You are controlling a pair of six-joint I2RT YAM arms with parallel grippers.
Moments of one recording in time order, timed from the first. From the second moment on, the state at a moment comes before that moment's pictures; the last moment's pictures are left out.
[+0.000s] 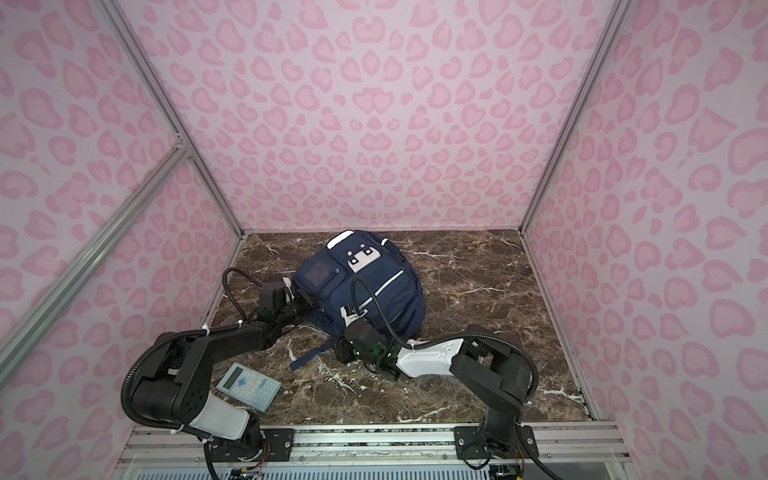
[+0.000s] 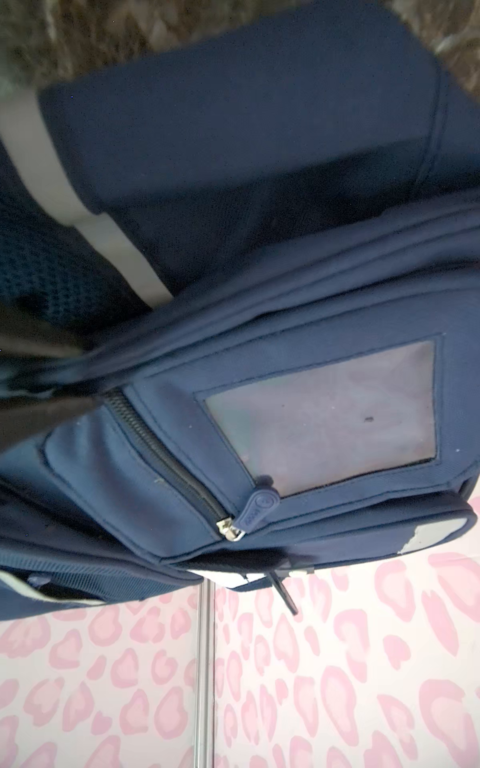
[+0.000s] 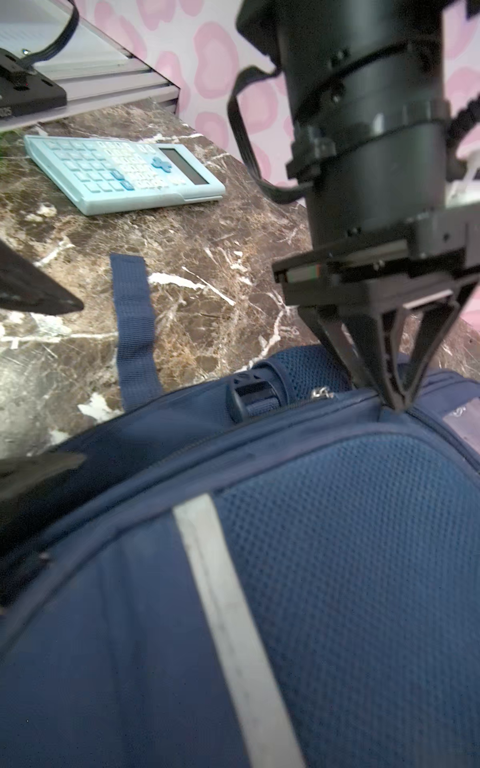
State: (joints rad) left arm -0.19 1.55 0.59 0.38 0.28 -0.98; right arm 1.05 1.77 0.88 0.30 0.09 0.65
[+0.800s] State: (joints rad) left arm -0.55 1.33 0.39 0.45 0.18 -1.13; right arm 1.00 1.51 0.72 0.10 0.13 0.64
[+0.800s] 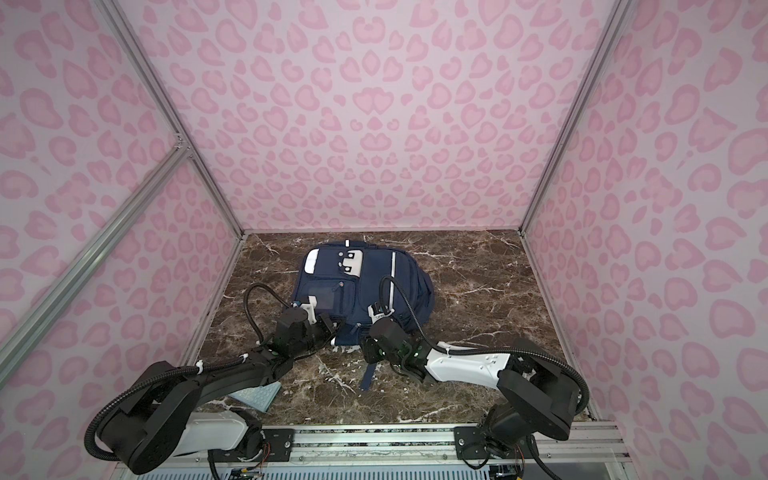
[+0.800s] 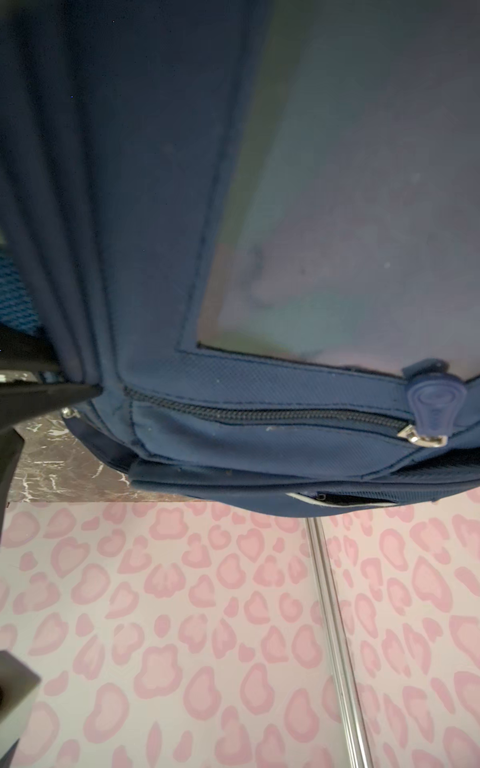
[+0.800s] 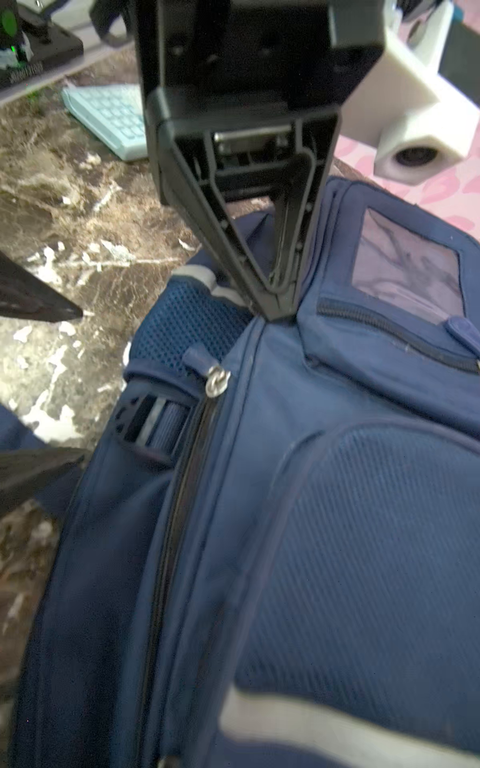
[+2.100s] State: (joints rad) left arm -0.56 1.25 0.40 0.33 0.15 -1.09; right arm 0.80 1.52 0.70 0.02 0.17 0.61
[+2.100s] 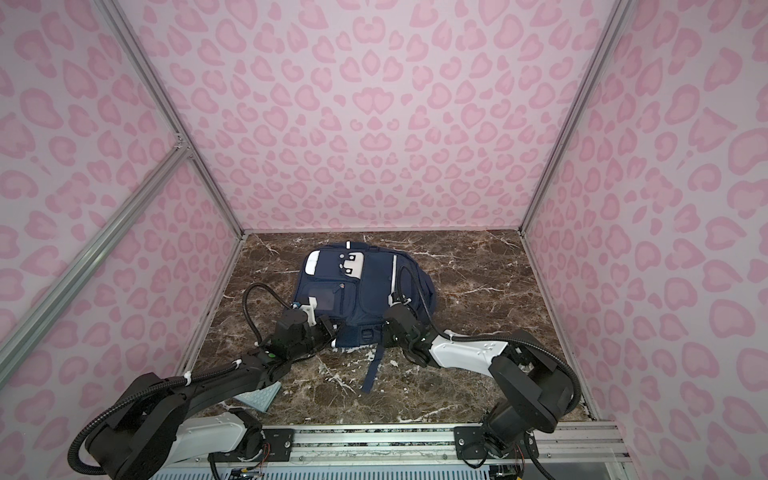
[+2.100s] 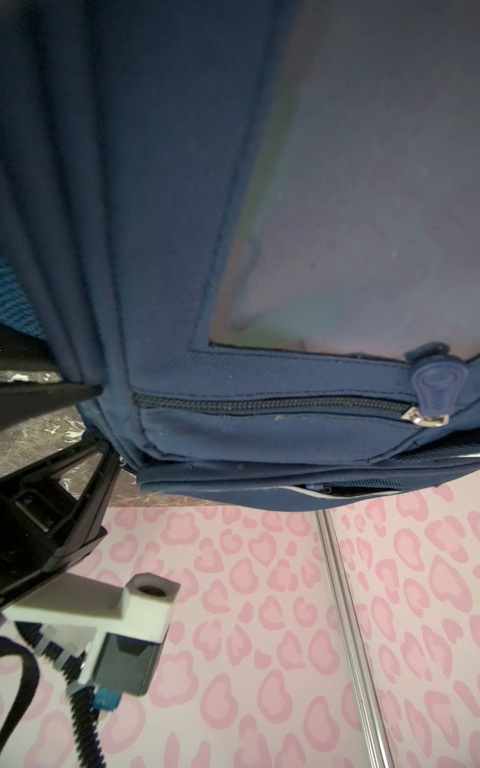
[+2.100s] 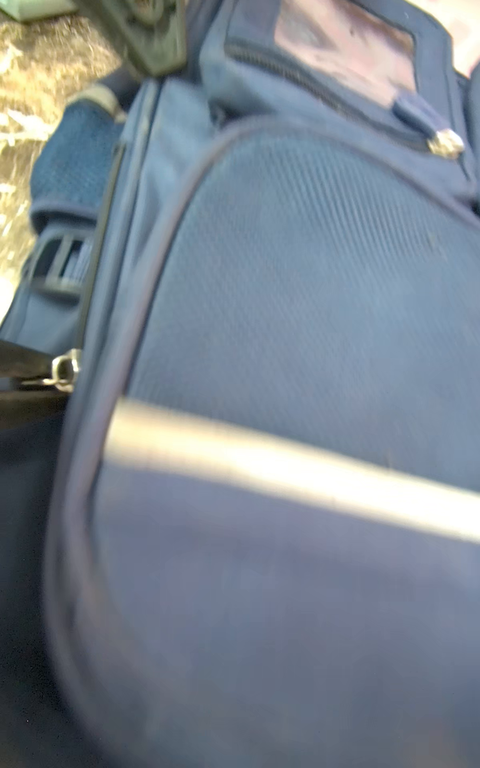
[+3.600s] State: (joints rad) left arm -0.77 1.25 0.32 0.39 -0.03 -1.14; right arm 1.09 1.53 0.90 -0.25 0.10 0.70
